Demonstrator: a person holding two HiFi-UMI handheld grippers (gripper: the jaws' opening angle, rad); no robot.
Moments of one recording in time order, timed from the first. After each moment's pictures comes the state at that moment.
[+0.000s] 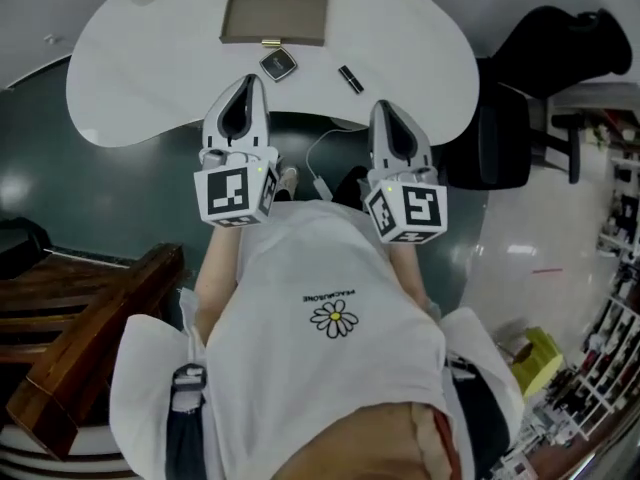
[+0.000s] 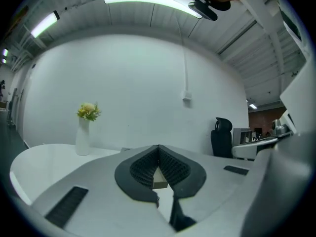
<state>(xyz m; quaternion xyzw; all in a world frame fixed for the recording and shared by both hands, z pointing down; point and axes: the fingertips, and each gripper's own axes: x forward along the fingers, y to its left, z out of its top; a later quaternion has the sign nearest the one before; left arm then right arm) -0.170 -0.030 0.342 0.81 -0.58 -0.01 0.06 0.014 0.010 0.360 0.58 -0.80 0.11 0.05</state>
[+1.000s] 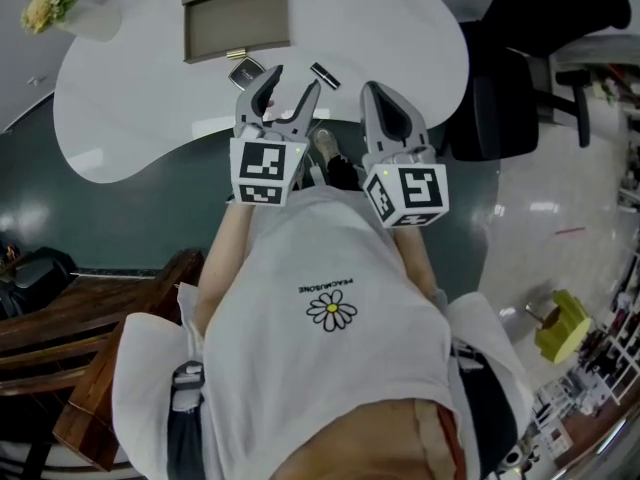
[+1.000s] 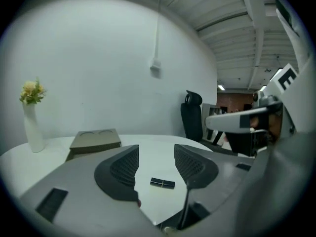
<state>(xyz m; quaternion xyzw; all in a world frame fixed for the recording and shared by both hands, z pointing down) -0.028 -0.059 0.408 0.90 -0.41 0.14 0.09 0.063 -0.019 0.369 0.60 -0.78 0.14 0.05</state>
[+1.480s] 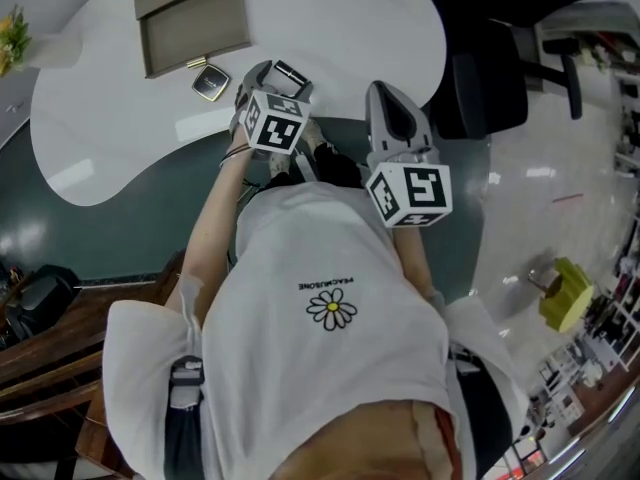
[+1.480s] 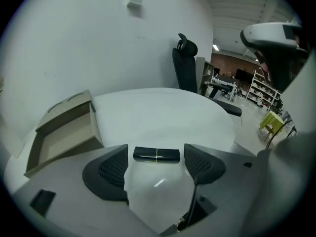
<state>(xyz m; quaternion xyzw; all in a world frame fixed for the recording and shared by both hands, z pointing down) 0.032 -0.077 0.571 0.85 -0.32 0.39 0.14 0.135 -0.010 0.390 0.65 -0.74 0.17 0.06</state>
